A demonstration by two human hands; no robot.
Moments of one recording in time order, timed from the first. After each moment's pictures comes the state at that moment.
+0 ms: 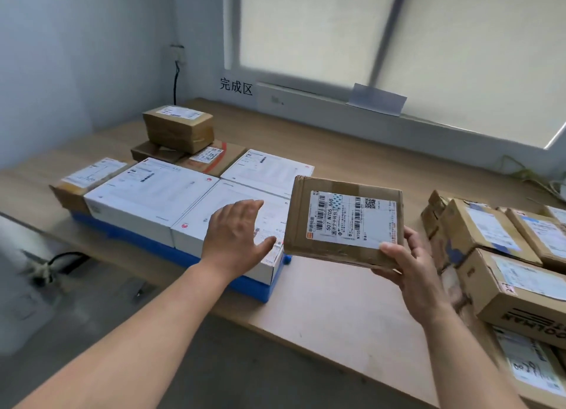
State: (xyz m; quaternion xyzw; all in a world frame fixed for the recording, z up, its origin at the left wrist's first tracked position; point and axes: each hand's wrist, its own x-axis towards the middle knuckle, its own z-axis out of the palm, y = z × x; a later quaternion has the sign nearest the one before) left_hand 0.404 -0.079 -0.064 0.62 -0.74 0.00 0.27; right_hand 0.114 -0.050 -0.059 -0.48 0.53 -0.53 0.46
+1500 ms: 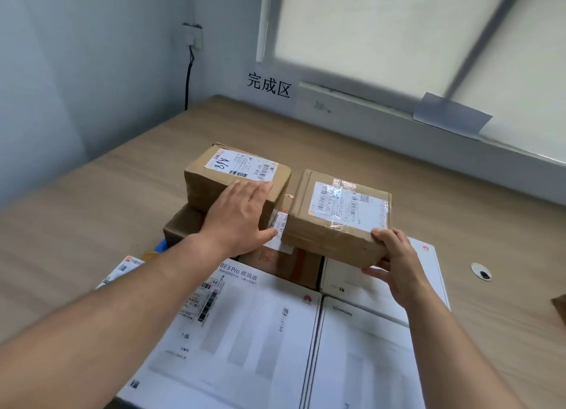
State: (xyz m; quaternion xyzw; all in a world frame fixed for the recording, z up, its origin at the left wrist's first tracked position) left_hand 0.677 -0.442 -0.052 0.57 -0.81 0.00 0.16; right_hand 0.392 -0.416 -0.075 -0.37 0.63 -0.49 0.48
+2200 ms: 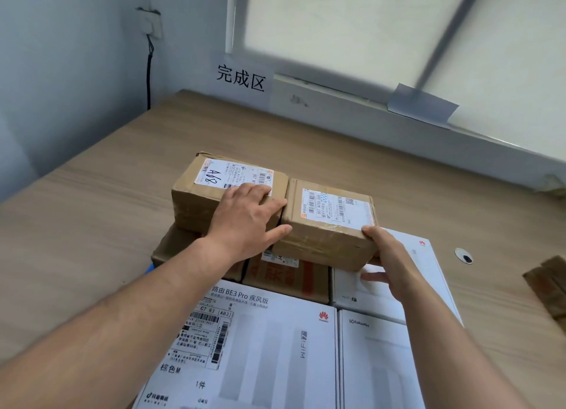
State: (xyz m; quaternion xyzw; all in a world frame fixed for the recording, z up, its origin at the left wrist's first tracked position) left_hand 0.691 -0.491 -0.058 0.52 -0.84 0.01 0.14; right_hand 0.432 -0.437 -0.069 -0.34 0.73 -0.41 0.43
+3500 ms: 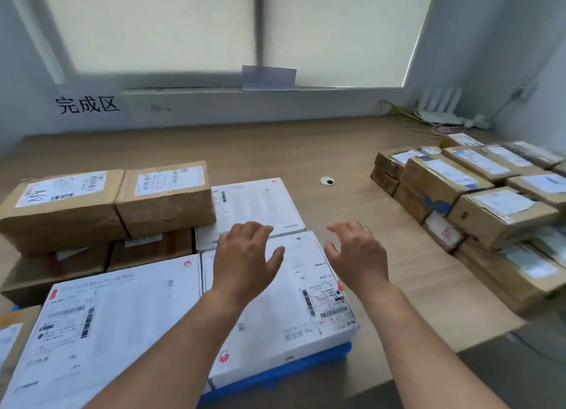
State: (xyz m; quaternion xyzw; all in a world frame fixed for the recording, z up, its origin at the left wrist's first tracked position) left_hand 0.501 -0.291 -0.076 0.37 -0.90 -0.05 0.24; right_hand 0.329 -0.191 -0.070 -0.47 0.85 -0.22 -0.05
